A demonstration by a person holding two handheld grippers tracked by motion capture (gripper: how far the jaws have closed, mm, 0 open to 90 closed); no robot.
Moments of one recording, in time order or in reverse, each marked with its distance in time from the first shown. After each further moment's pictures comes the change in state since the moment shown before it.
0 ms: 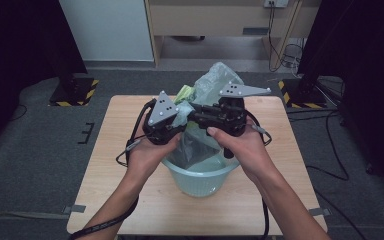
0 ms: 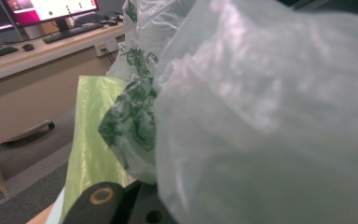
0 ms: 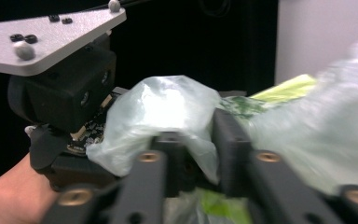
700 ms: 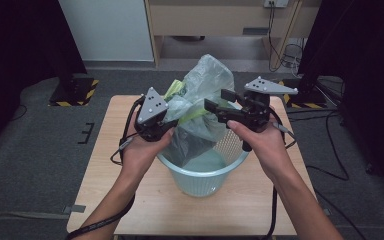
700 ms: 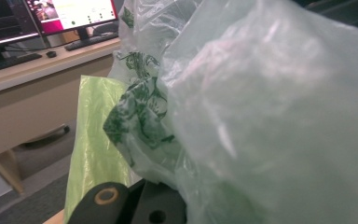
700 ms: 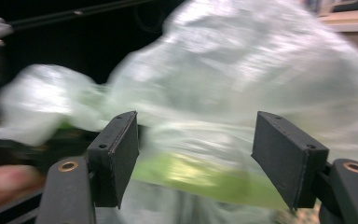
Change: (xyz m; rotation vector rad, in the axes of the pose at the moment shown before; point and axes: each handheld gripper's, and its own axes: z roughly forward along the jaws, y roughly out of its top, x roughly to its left) left arm 0.013 0.000 -0.012 -0.048 0.035 -0.022; right arm -0.031 0.001 -0.034 -0.059 -0.254 0.004
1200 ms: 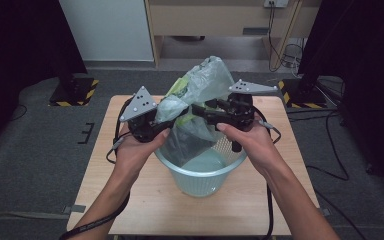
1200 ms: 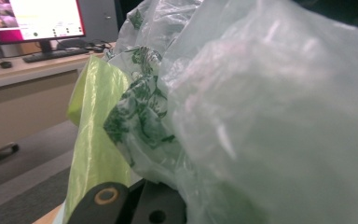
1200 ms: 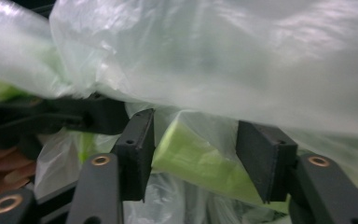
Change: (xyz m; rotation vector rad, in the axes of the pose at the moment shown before) left arm 0.007 0.002 -0.012 -0.094 -0.155 -0.083; right arm 0.003 -0.012 0.031 0.072 0.152 0.013
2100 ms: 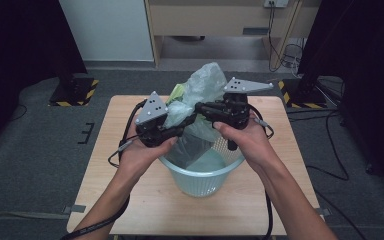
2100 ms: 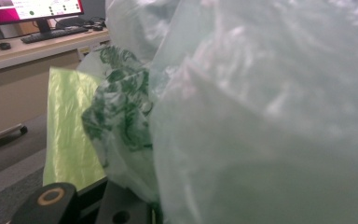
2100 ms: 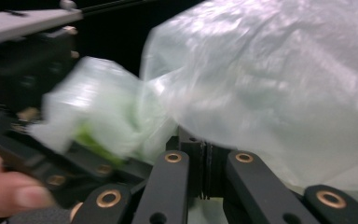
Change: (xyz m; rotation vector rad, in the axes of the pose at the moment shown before) left arm -0.008 -0.011 0.015 0.105 0.043 0.042; right arm 0.012 0.009 0.004 -0.022 0.131 -0.064
